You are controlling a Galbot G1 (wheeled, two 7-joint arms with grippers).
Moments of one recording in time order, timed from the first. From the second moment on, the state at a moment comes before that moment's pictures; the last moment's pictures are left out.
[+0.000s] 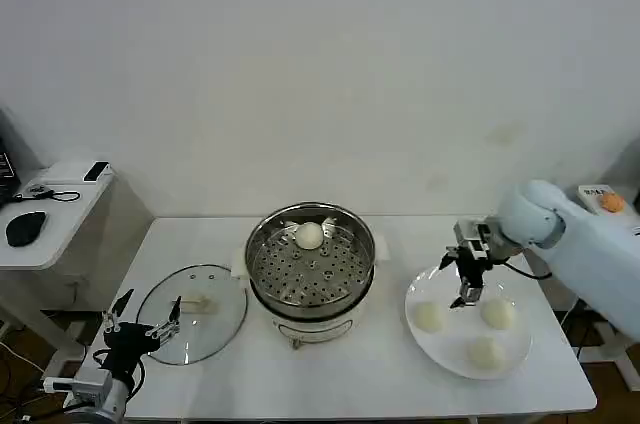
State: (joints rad) left arm 1.64 -1.26 -0.79 -2.12 -0.12 0.21 0.08; right arm -0.13 0.61 -0.56 1.55 -0.11 -0.44 -1.29
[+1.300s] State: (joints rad) left arm 1.62 -1.25 -0.79 -2.06 -0.12 0.20 0.08; right arm -0.24 0.74 -0.57 1.41 -0.25 -0.42 -1.22
